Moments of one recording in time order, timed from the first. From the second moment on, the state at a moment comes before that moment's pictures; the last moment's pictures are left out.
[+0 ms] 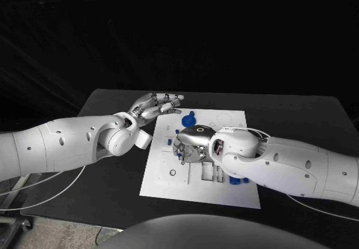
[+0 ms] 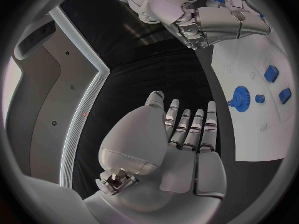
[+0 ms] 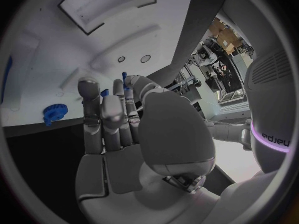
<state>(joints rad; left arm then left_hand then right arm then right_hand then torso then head) 1.19 -0.85 -0.22 1.48 -0.15 -0.16 0.52 1.46 0.18 -0.17 0.29 0.56 0.70 0.15 0.10 0.07 0.32 0.13 0.33 0.06 0.36 0.21 0.21 0.06 0.15 0.46 0.29 0.09 0.56 1.14 -0.50 -0.16 1.53 -1.64 -0.12 -0.09 1.43 -0.11 0.34 0.06 0.53 1.07 0.11 0.16 0.42 1.13 0.05 0.30 0.28 1.41 -0.03 1.08 1.11 0.14 1.31 0.08 0.59 1.31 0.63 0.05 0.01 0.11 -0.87</state>
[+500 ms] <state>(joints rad) 1.19 -0.85 -0.22 1.47 -0.15 -0.16 0.51 1.46 0.18 -0.17 0.29 0.56 0.70 0.15 0.10 0.07 0.32 0.13 0.33 0.06 0.36 0.21 0.21 0.06 0.15 0.46 0.29 0.09 0.56 1.11 -0.52 -0.16 1.54 -1.73 -0.12 -0.10 1.43 -0.12 0.34 0.06 0.52 1.07 0.12 0.16 0.41 1.13 0.05 0.30 0.28 1.40 -0.02 1.07 1.09 0.14 1.30 0.08 0.57 1.31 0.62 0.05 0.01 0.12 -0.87</state>
